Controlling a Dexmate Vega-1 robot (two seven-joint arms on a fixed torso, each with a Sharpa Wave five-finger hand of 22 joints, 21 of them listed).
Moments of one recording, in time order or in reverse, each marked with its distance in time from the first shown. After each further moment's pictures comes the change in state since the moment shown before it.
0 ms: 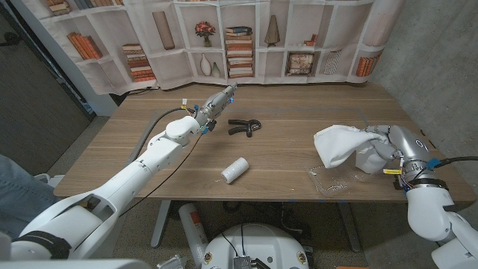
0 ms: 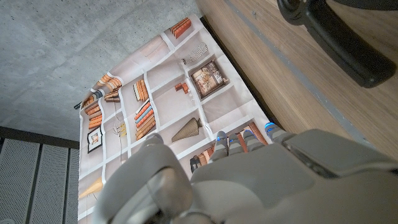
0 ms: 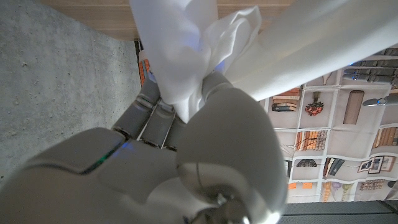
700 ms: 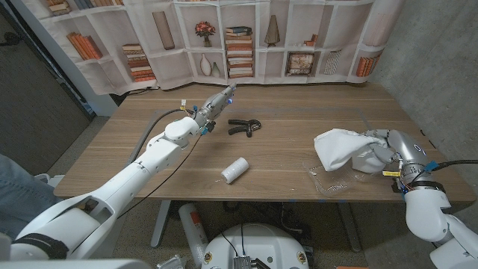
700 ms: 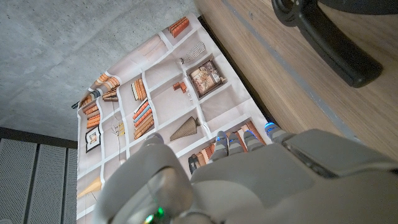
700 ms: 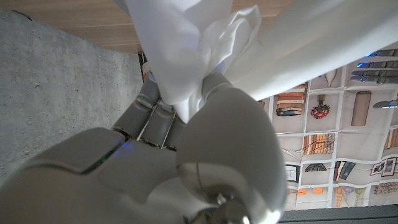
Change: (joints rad) left arm 0.016 0.012 -0.004 -0.020 -0.001 0.010 0.013; left_hand 0.004 0.004 -0.003 0.003 0.000 0.000 0.000 0.000 0.000 0.000 0.000 0.000 0.000 -0.001 0.001 0.000 0.000 0.000 0.000 0.000 0.000; right arm 0.006 -0.026 -0.021 0.036 0.063 -0.007 -0.019; right_hand 0.000 0.000 0.000 0.000 -0.003 0.005 0.006 0.000 0.000 0.000 0.000 -0.008 0.005 0.000 0.000 -0.001 0.005 0.000 0.000 0.000 0.001
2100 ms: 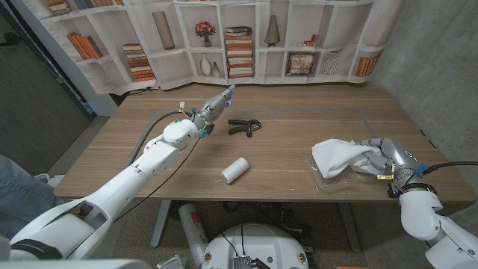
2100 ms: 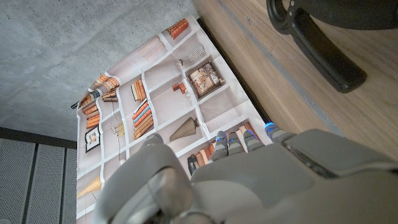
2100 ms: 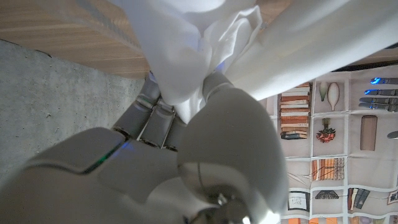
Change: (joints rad) left arm 0.036 0.023 -0.010 -0.049 -0.009 0.015 0.014; left_hand 0.000 0.000 -0.007 -0.002 -0.007 0.000 0.000 0.000 0.000 0.000 0.000 0.000 0.000 0.000 0.000 0.000 0.000 0.000 0.000 0.000 0.000; right arm 0.020 -0.100 -0.067 0.040 0.075 -0.102 0.009; right_hand -0.016 -0.005 0.016 -0.007 0.001 0.000 0.000 -0.003 0.000 0.010 0.004 -0.004 0.004 0.003 -0.011 -0.010 -0.001 -0.011 0.003 -0.015 0.001
